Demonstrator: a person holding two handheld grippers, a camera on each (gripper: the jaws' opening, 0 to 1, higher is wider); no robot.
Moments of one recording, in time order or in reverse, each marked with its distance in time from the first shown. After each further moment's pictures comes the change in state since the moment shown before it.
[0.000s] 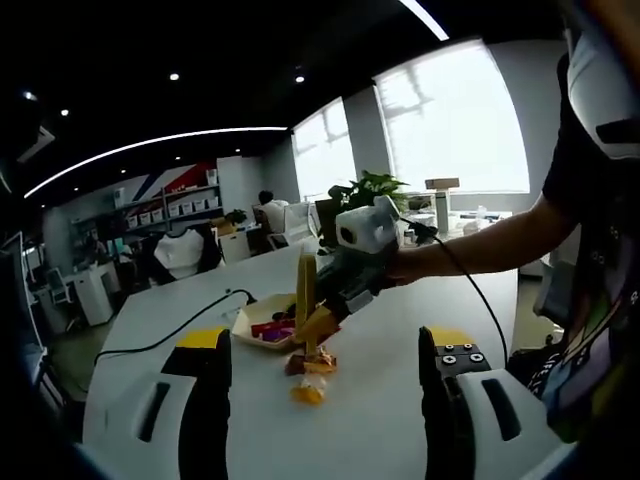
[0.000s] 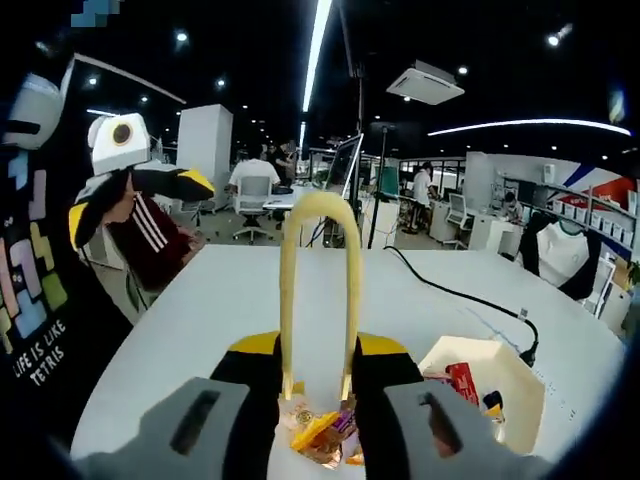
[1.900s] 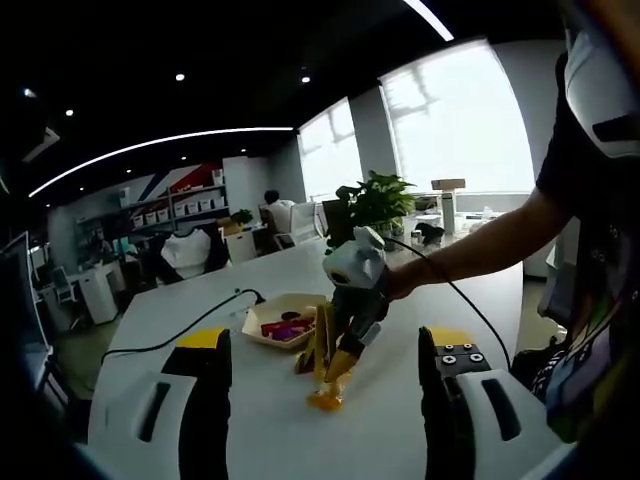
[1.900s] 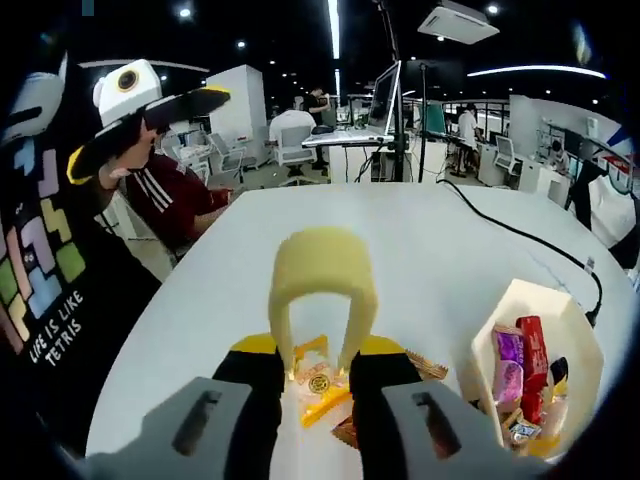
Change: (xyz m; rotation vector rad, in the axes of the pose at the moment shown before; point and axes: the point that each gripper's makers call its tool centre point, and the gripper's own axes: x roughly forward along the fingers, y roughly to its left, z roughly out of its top) left arm -0.007 0.011 0.002 -0.003 0.000 0.025; right arm 0.024 0.037 -0.053 0.068 0.239 0.175
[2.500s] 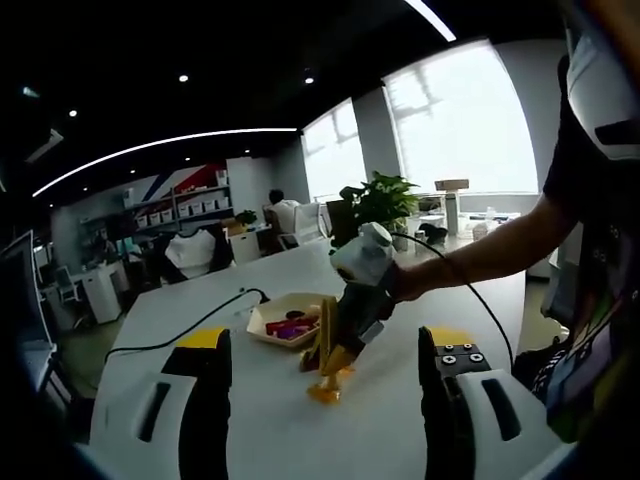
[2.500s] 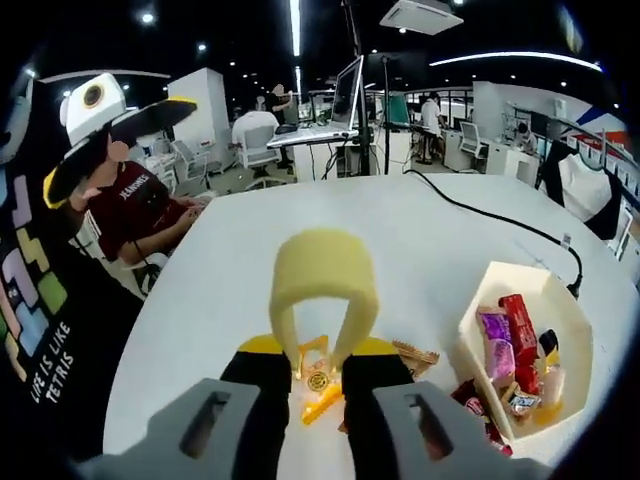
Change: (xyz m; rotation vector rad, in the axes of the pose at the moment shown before) left arm -0.006 0.005 -0.002 0.000 -0.002 0.021; right arm -0.005 -0.010 0.003 0.100 -0.012 -0.137
